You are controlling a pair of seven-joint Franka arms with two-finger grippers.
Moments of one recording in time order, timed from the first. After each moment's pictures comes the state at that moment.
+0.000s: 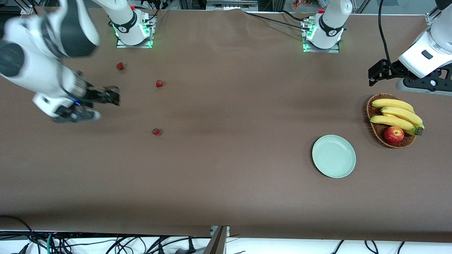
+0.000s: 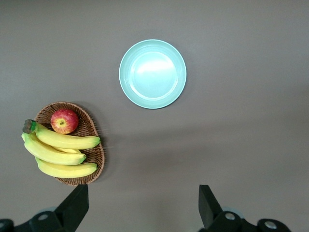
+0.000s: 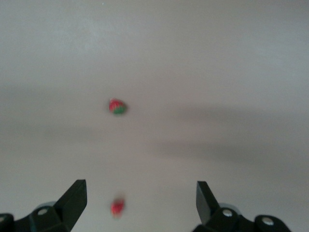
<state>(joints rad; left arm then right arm) 0.05 -0.01 -0.16 -1.60 0.06 1.54 0.03 0.30 0.20 -0.09 -1.90 0.04 2.00 0.09</state>
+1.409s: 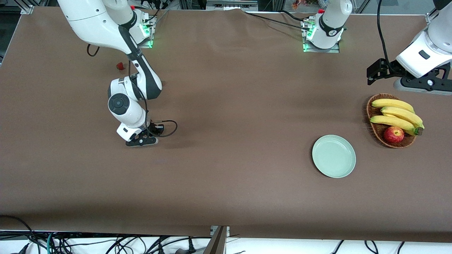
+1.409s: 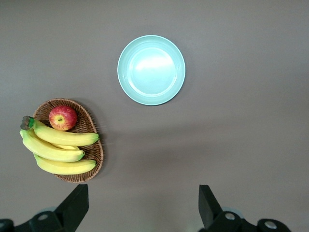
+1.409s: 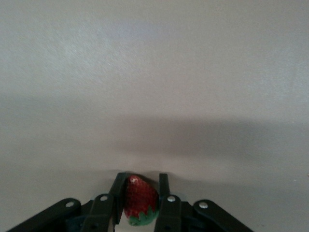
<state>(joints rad) 0.05 -0.01 -0.16 -1.60 0.06 1.52 0.02 0.36 0.54 -0.05 -2.00 0.08 2.57 0.15</state>
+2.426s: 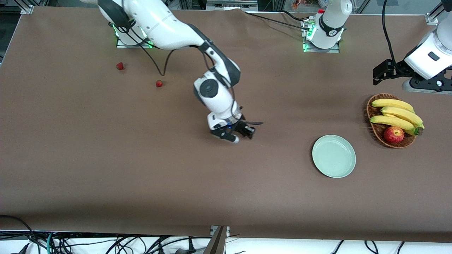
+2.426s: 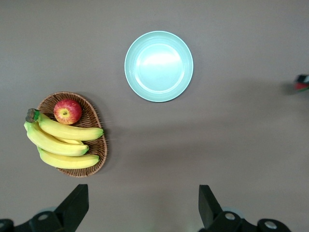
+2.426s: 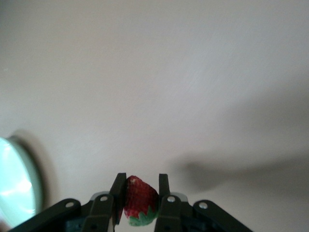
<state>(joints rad) 0.07 -0.01 -0.15 -1.60 0.06 1.51 0.02 0.79 1.02 0.07 -1.22 0.22 2.80 1.19</state>
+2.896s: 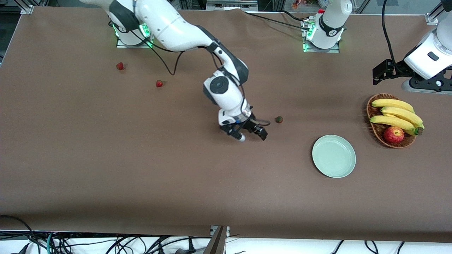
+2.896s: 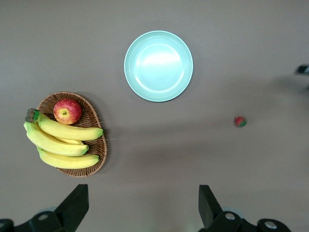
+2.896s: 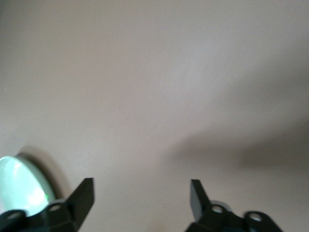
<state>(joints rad) 0.07 -0.01 -0.15 -1.61 0.05 1.51 0.02 0.74 0.98 0.04 -1.10 0.22 2.47 1.20</state>
